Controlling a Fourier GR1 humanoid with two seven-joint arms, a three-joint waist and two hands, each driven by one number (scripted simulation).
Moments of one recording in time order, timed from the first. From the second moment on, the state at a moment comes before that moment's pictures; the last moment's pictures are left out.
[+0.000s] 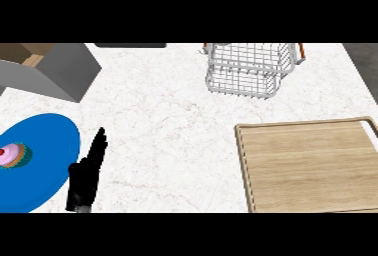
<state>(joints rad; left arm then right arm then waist) 0.06 0.21 -0.21 -1.40 0.07 0.31 -0.02 -0.80 -0.49 -0.43 -1.64 0.53 0.61 0.43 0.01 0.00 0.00</state>
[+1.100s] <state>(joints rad) 0.06 0.18 -0.19 -1.41 0.04 0.28 0.00 -1.09 -0.39 -0.18 -0.96 0.75 0.26 0.25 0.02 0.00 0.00</state>
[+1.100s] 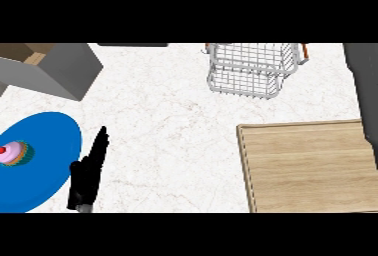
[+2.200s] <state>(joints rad) 0.04 0.17 -0.17 -1.41 0.02 0.26 0.04 -1.19 -0.24 -0.47 -0.59 0.47 0.03 0.11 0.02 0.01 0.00</state>
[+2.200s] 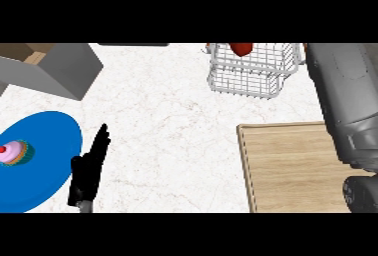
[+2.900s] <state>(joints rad) 0.07 0.17 -0.15 -1.41 0.02 0.25 0.00 -1.10 -0.58 -0.67 -0.61 0.35 -0.06 0.11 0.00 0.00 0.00</state>
